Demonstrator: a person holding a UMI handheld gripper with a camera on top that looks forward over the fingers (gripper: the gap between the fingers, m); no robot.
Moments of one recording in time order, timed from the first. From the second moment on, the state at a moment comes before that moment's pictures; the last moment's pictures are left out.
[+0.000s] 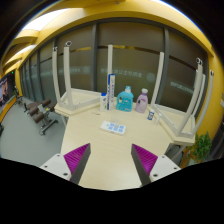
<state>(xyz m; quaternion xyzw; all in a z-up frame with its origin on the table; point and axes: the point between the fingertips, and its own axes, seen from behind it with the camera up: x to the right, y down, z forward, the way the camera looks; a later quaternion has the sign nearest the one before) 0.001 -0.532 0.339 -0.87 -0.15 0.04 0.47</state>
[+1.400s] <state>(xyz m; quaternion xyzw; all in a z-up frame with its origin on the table) -0.055 -0.064 0.181 -0.79 -0.06 0.12 0.60</state>
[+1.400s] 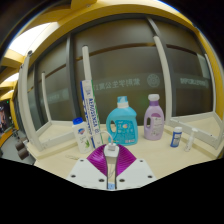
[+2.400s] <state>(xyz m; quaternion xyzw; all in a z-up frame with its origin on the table) 0.107 -0.260 0.120 -0.88 -0.06 0.00 0.46</state>
